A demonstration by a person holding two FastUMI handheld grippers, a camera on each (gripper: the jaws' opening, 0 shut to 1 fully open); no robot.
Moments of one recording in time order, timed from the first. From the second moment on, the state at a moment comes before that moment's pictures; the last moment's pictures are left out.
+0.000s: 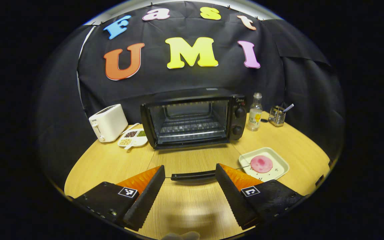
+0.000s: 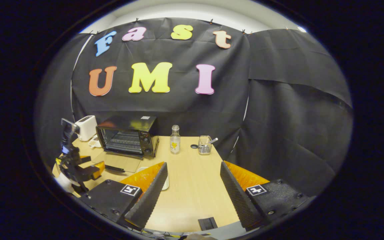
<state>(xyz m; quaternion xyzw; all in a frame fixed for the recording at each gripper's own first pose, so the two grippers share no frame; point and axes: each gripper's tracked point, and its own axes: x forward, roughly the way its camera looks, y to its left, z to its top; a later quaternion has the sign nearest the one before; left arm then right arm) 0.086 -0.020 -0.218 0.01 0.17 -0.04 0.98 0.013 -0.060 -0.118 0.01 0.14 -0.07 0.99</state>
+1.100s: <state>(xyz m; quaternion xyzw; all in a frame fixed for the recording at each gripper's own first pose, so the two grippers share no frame) -0.001 0.031 -0.020 0.01 0.08 0.13 0.99 0.209 0.017 -0.354 0.07 0.43 0.15 0.89</state>
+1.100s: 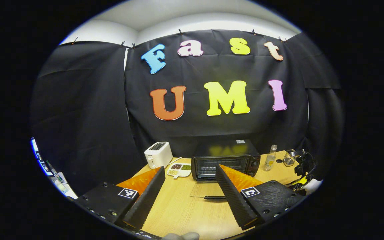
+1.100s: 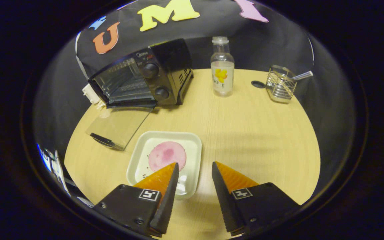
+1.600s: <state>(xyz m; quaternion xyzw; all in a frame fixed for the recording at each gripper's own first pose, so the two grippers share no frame) 0.007 0.010 -0.025 0.01 0.10 0.17 0.98 0.220 0.015 -0.381 0.10 0.51 0.13 0.84</state>
